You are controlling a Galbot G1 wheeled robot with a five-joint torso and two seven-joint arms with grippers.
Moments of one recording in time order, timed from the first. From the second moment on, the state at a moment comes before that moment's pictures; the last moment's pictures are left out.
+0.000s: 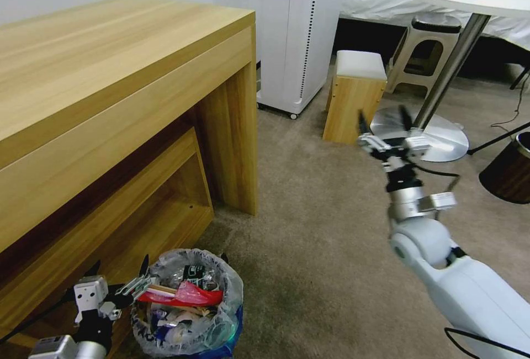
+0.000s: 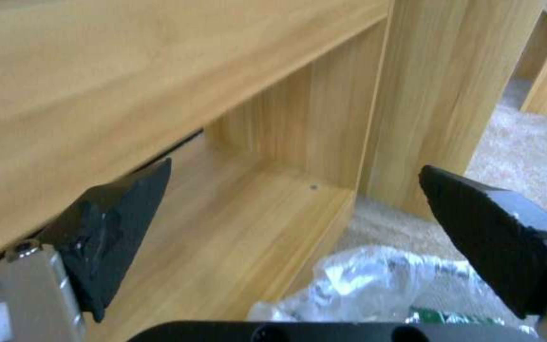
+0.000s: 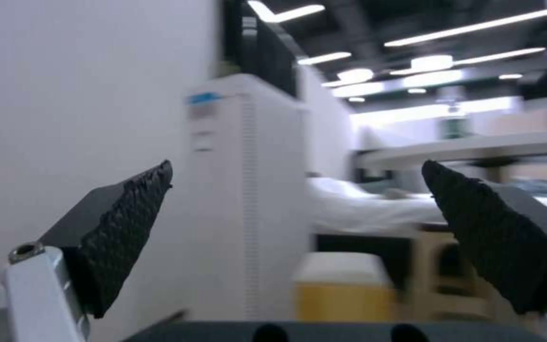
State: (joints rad) left arm 1.95 -1.50 -0.83 -2.36 -0.24 0.11 0.03; right arm -1.07 0.86 0.36 1.92 0.50 0.35 0.45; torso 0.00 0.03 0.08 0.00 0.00
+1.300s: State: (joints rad) left arm 1.96 -1.49 -0.78 -2.39 -0.07 0.02 0.04; right arm -1.45 1.10 0.42 1.95 0.35 0.27 0.46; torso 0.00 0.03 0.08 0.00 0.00
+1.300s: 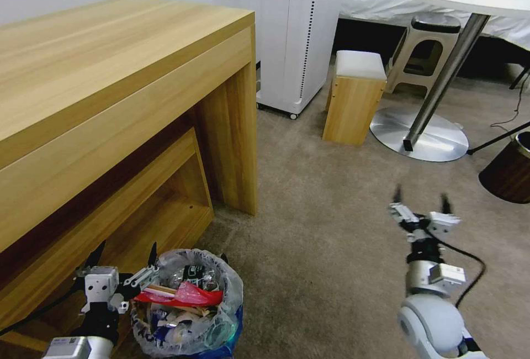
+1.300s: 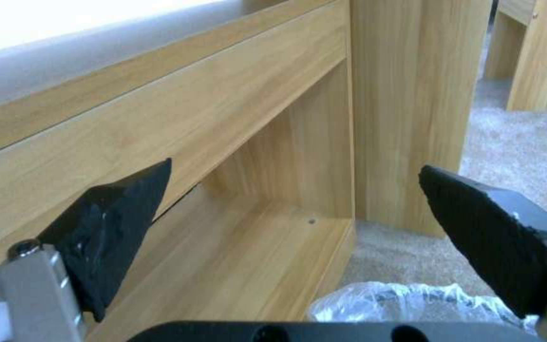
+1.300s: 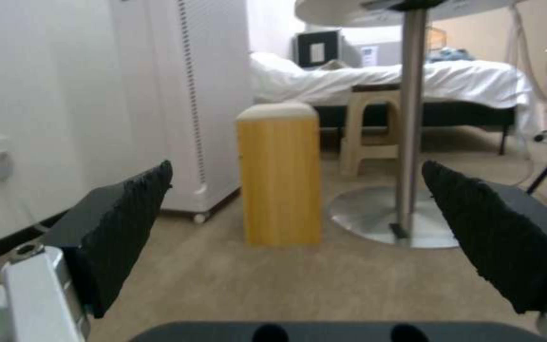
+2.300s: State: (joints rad) left arm 1.97 -1.49 -0.77 -2.40 -0.07 0.06 0.03; right arm -1.50 1.11 0.44 1.96 0.20 0.25 0.51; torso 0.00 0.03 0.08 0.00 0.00
